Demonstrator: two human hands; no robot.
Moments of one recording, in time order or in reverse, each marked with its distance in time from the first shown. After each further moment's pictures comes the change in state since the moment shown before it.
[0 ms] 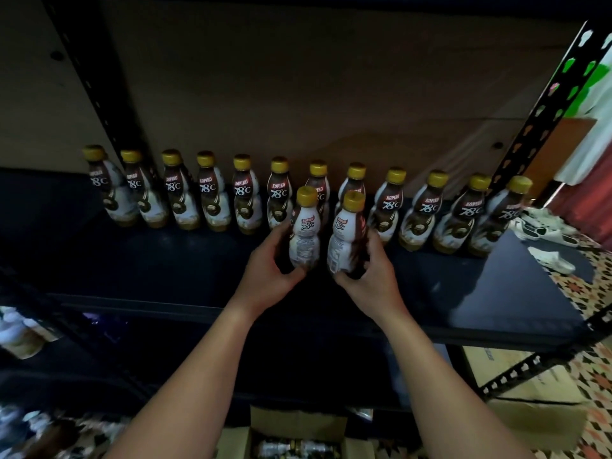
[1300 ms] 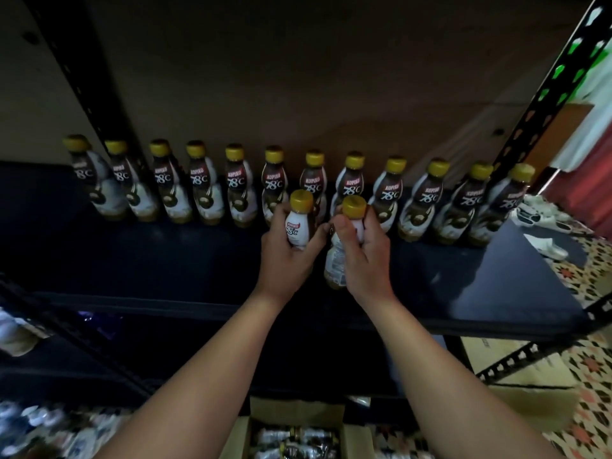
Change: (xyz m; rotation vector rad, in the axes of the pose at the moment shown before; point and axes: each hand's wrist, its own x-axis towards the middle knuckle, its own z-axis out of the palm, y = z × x) left_hand 0.008 0.034 0.035 -0.181 0.237 0.104; right_hand 0.007 -0.050 0.013 0.231 0.155 -0.167
